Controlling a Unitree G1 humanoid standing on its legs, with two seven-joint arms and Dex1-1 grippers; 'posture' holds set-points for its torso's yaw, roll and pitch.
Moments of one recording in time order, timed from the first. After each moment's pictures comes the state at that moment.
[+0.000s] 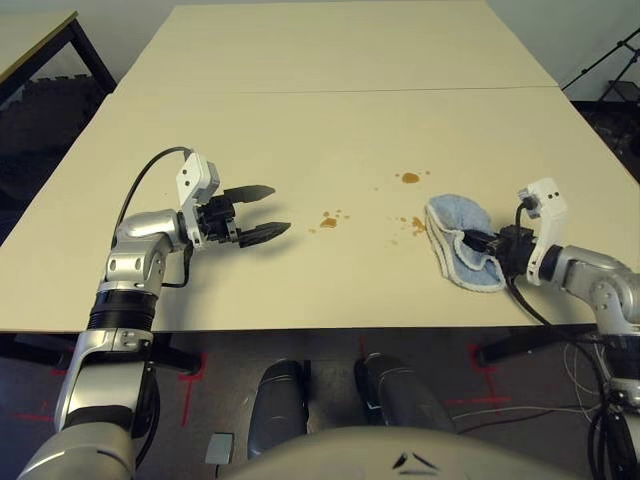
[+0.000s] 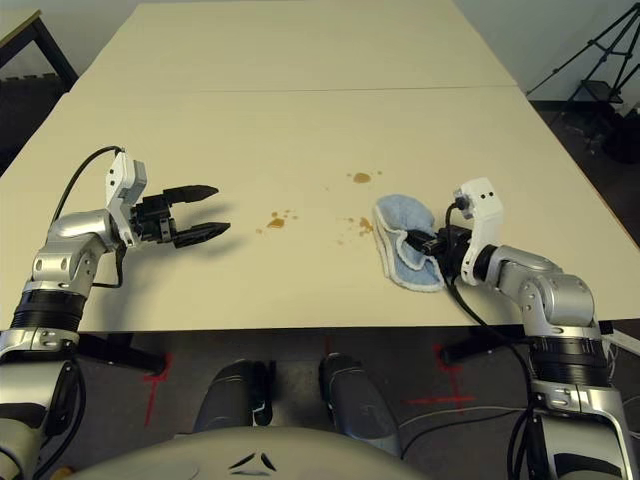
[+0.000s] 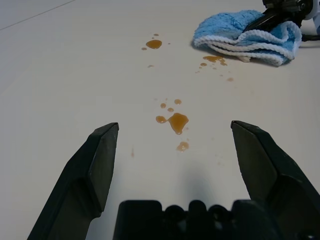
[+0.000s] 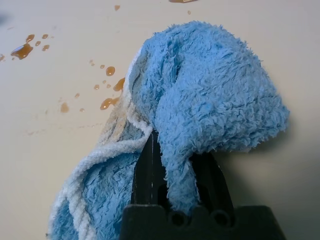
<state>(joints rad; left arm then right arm) -0.47 0.61 0.04 0.41 -0.37 0.11 -1.28 -0.23 -0.53 -0.15 0.02 0.45 0.80 0.70</state>
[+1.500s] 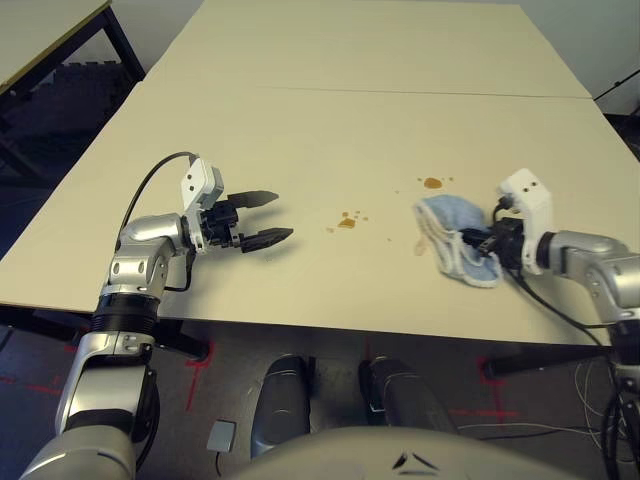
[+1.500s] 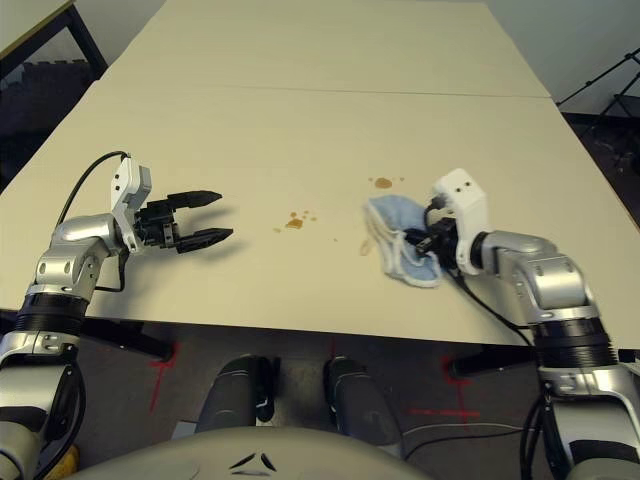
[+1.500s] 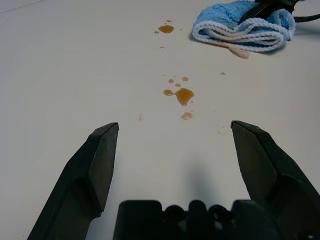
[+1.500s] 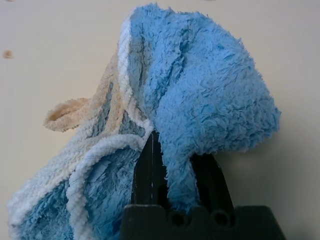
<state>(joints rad) -0.46 0.60 0.02 0.41 -0.37 0.11 -1.28 -0.29 -0.75 -0.07 0.09 0.35 0.76 0.77</state>
